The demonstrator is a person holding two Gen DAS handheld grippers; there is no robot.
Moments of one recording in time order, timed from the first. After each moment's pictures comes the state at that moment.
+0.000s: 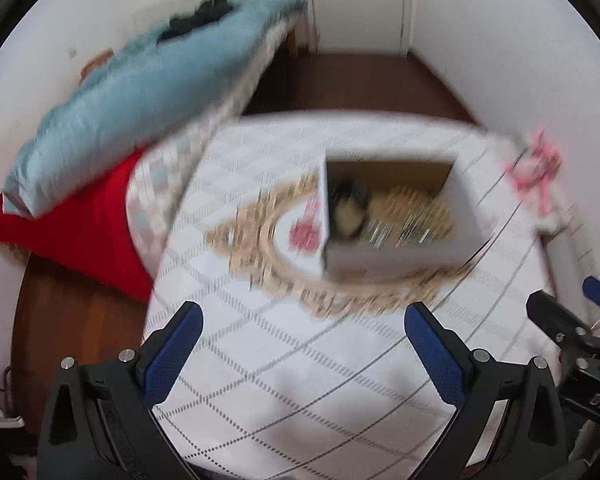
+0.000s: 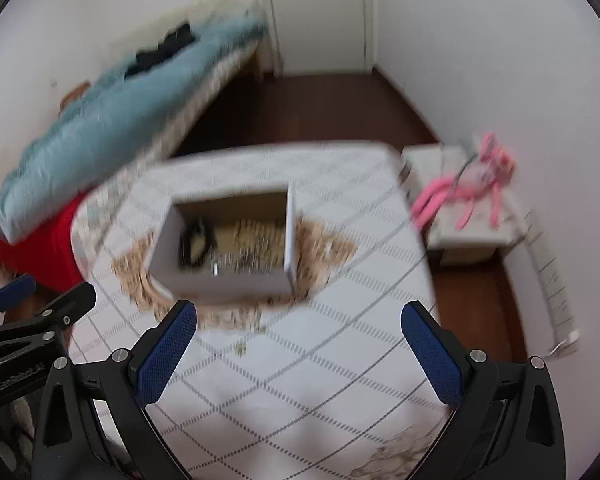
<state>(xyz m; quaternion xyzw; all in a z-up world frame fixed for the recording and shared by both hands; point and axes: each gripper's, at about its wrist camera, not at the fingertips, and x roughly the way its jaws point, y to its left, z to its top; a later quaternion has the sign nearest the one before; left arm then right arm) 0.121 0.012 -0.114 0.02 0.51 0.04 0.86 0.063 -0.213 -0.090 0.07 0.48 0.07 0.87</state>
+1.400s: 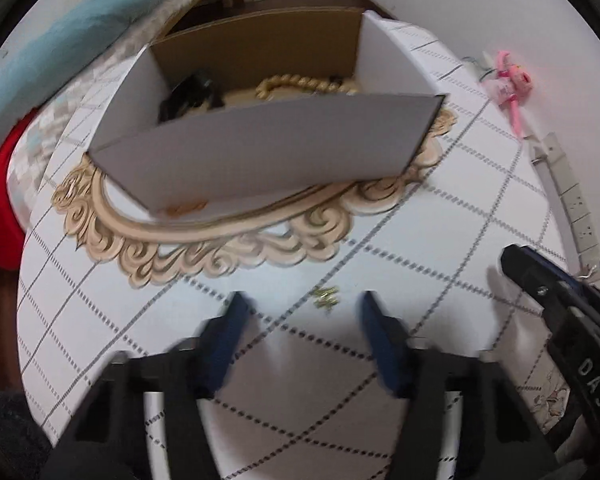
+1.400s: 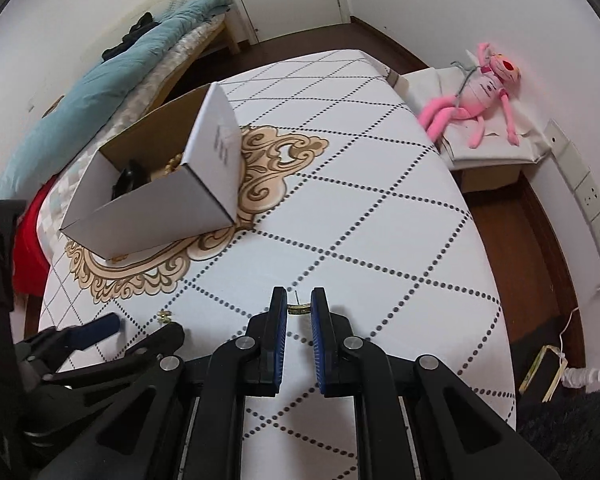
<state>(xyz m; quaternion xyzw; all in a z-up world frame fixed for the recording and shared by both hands) 0.144 -0.092 -0.213 0.03 0.56 -0.06 0.82 0.069 -0.261 -0.207 0.15 0.50 0.05 0.85</state>
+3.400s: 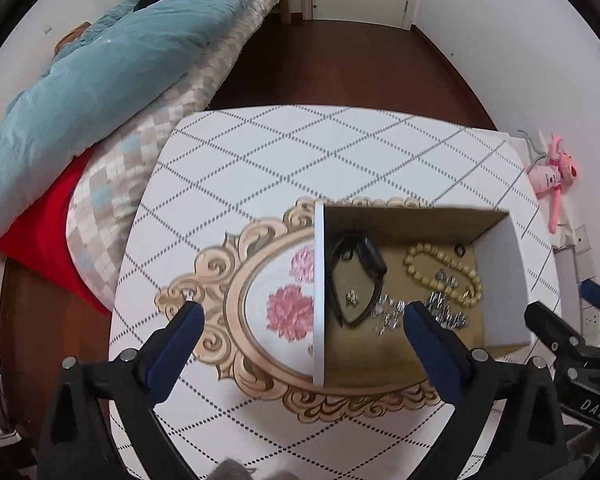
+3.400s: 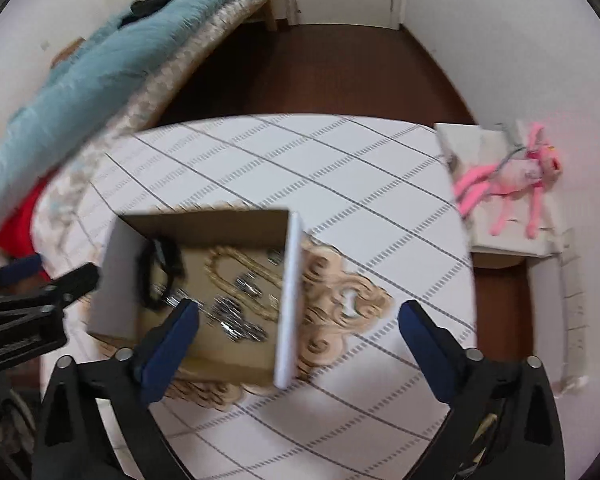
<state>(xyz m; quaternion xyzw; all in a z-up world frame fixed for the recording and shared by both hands) 0.240 0.019 -0.136 -0.01 0.55 0.02 0.84 0.201 -0.199 -0.132 0.02 0.54 0.07 0.84</state>
